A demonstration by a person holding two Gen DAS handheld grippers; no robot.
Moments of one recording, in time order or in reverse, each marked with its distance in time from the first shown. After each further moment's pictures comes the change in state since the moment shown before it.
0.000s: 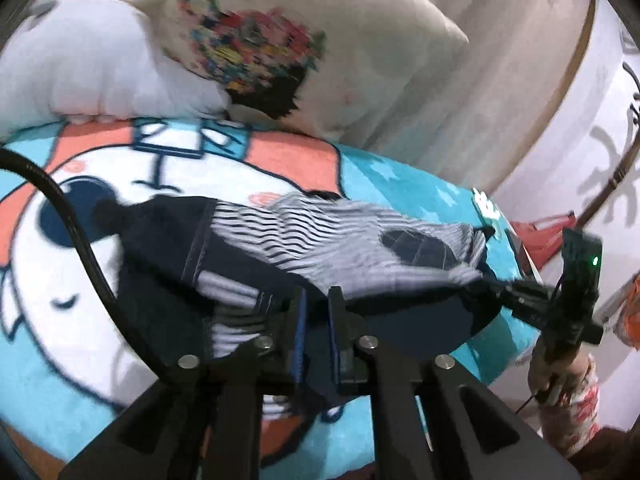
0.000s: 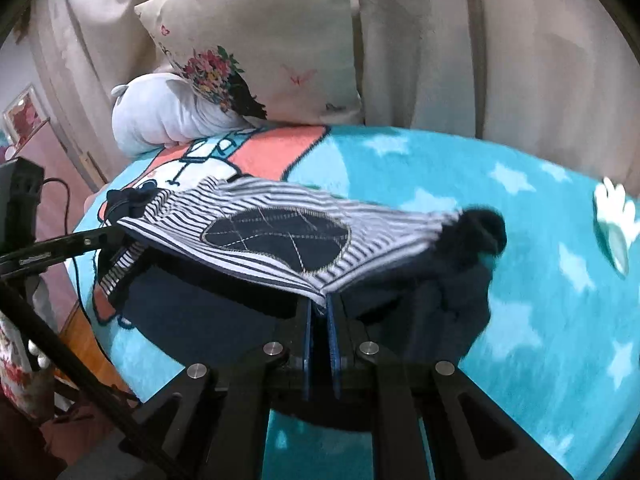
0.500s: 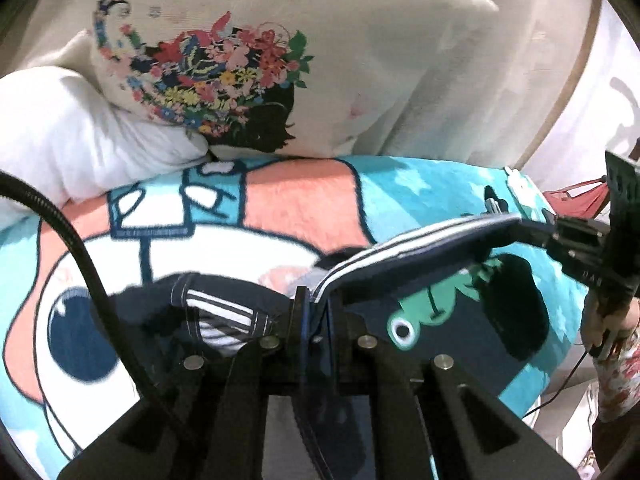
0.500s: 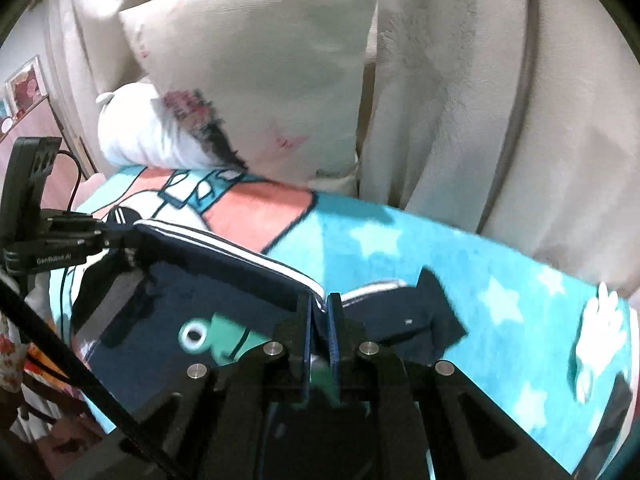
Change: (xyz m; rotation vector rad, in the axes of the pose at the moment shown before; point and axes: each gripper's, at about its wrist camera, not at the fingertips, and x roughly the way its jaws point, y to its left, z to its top) left arm 0.056 -0.021 0.074 0.182 0.123 0.097; right arm 0.009 -0.008 0.095 -0.135 -0.007 -0.010
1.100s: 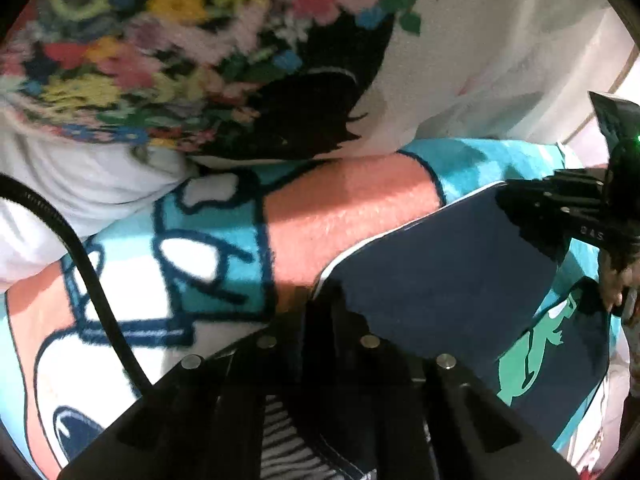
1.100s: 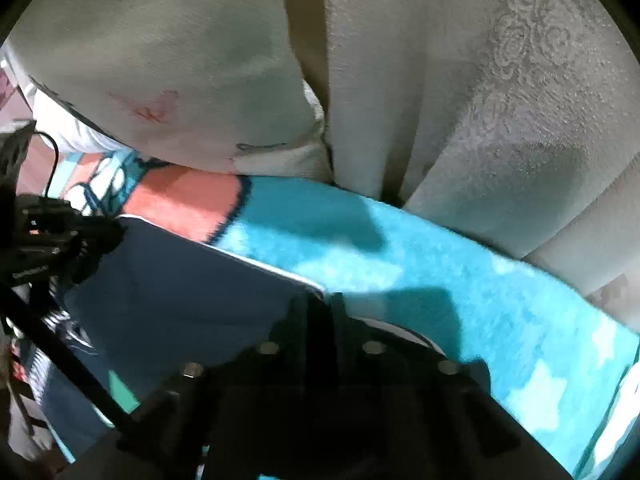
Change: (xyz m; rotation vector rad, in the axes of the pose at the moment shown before) left arm 0.116 0.031 0.074 0.056 0.205 0.052; right arm 0.135 -0.059 0.071 0.026 0.224 0.022
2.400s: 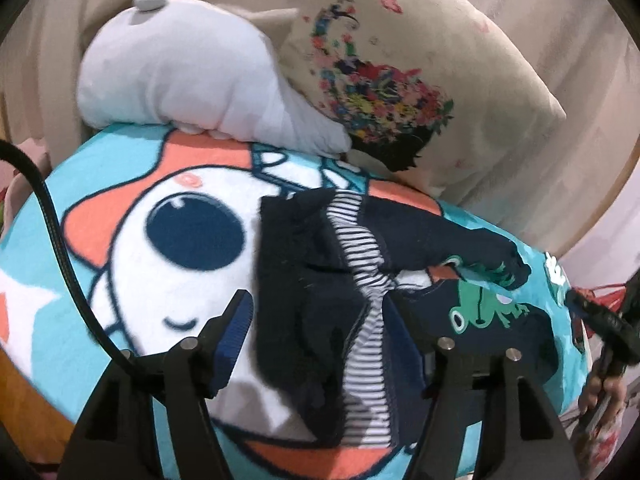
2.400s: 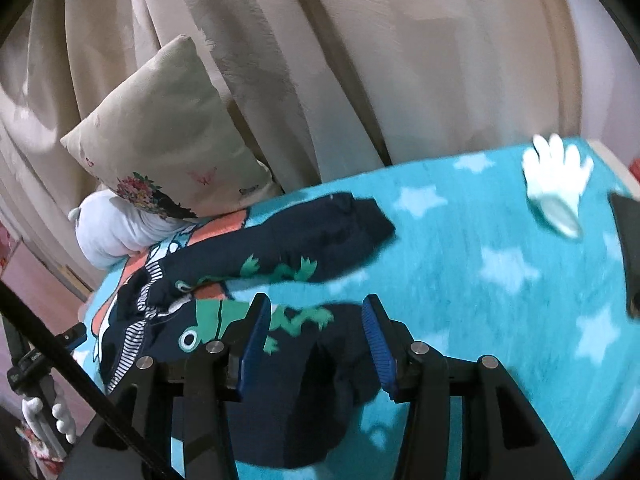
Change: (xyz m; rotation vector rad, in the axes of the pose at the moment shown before) left arm -0.145 0.031 -0.173 -0.423 -0.358 0.069; right arm -0.150 -0.008 -0.165 0.401 -0.360 -0.001
